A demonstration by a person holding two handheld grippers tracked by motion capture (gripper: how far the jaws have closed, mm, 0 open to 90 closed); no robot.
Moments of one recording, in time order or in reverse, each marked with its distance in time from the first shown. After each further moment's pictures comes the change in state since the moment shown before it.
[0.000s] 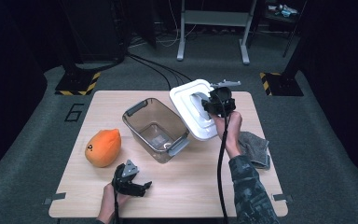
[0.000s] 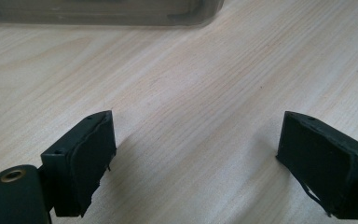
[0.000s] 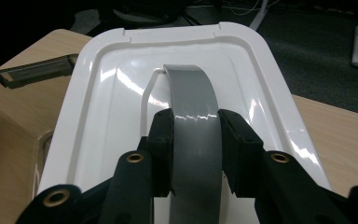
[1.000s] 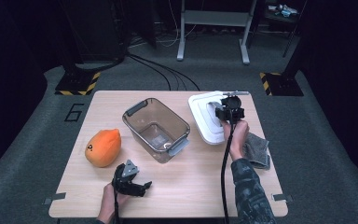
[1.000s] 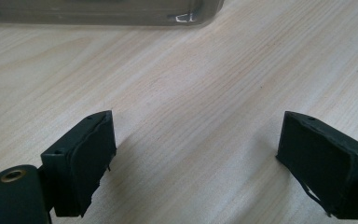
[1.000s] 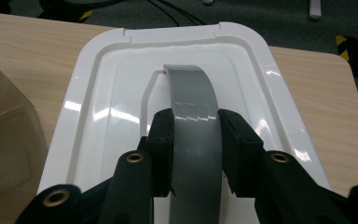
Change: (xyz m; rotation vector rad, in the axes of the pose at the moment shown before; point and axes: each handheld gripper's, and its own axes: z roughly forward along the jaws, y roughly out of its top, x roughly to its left) left arm 0.000 0.000 0.000 -0.004 0.002 -0.006; right arm -0.042 -0.043 0.034 0.081 -0.146 0.142
